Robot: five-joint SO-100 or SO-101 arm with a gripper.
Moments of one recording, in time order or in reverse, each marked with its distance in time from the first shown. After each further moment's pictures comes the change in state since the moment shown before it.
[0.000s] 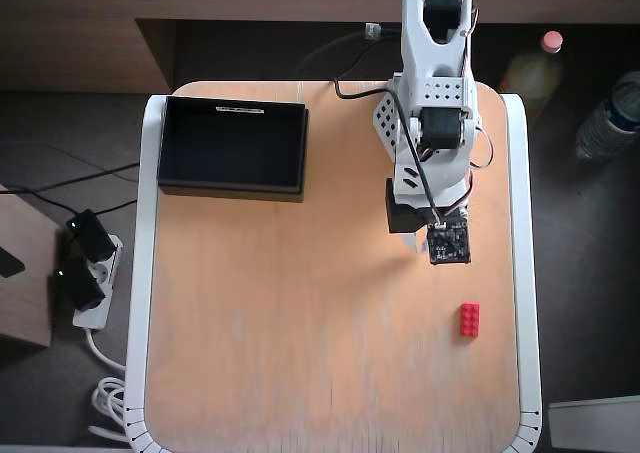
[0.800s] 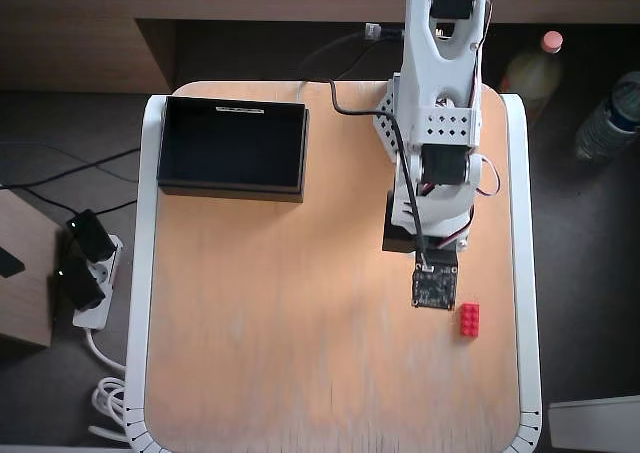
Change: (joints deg) arm 0.4 -46.9 -38.8 -2.2 -9.1
